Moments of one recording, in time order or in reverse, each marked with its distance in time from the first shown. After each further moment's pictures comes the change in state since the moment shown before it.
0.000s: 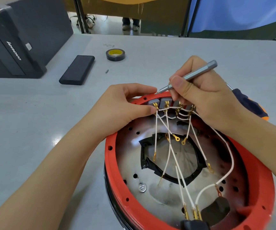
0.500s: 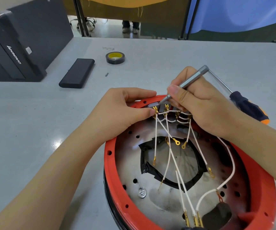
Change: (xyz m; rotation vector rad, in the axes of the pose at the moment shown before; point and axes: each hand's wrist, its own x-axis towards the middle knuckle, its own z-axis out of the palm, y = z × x) left_hand -0.001 0.003 0.001 0.062 0.019 0.025; right_hand 0.000 0.006 0.001 -0.025 -0.049 0.069
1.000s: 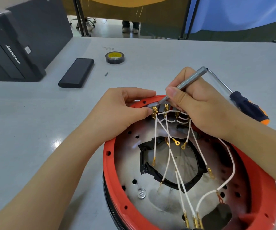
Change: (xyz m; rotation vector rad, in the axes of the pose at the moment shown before) left_hand 0.000 -0.001 0.001 -0.002 0.003 -0.006; right_hand -0.001 -0.001 0.001 -0.095 -0.002 0.001
